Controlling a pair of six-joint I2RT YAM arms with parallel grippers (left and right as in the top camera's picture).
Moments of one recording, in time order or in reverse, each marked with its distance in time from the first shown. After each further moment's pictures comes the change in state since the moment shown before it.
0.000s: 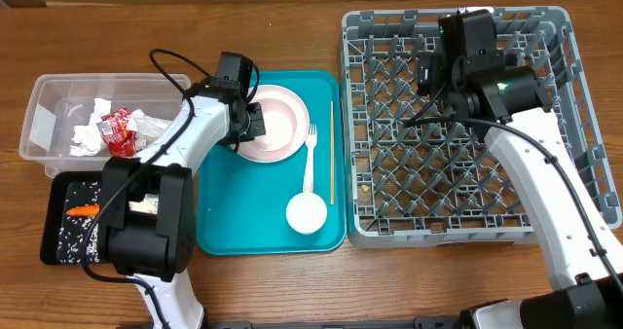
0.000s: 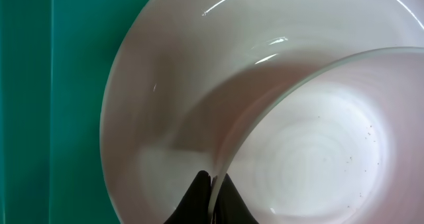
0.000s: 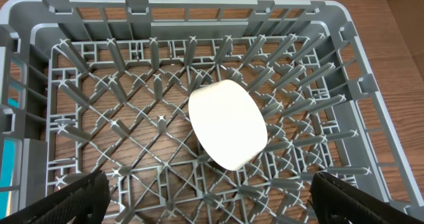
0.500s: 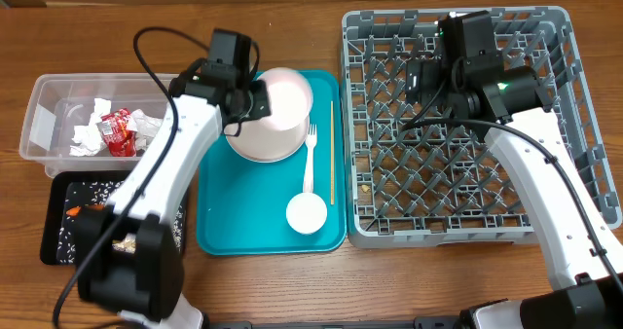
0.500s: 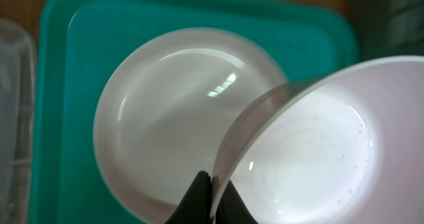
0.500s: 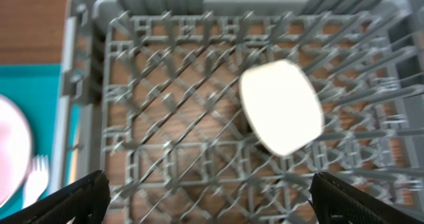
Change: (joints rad) left arm -0.048 -0.198 0.094 -0.069 0.070 -0.001; right arm 0.000 0.000 0.000 -0.035 -0.201 -0.001
